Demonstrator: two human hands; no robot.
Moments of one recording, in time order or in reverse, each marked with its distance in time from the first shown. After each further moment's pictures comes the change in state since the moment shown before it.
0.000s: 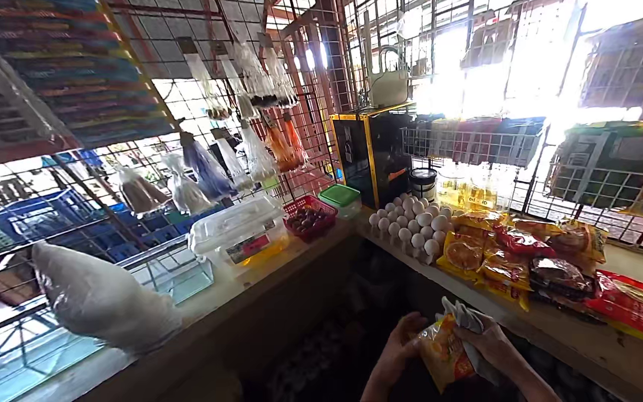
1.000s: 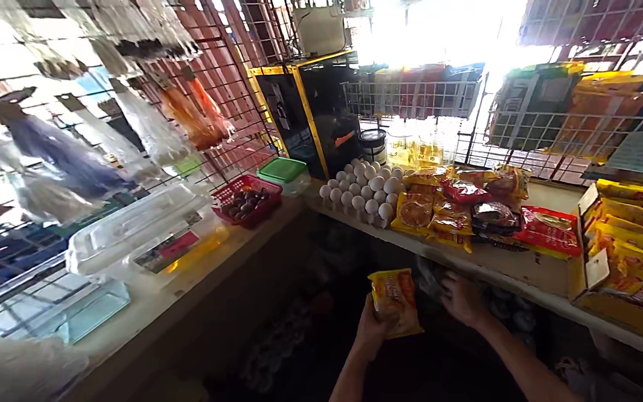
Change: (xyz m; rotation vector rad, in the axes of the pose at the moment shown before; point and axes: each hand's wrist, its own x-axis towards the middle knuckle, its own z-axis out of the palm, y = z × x) left_hand -0.009 0.001 0.038 0.116 0.191 -0.204; right_hand -0.027 0.044 -0.032 -0.759 0.116 0.119
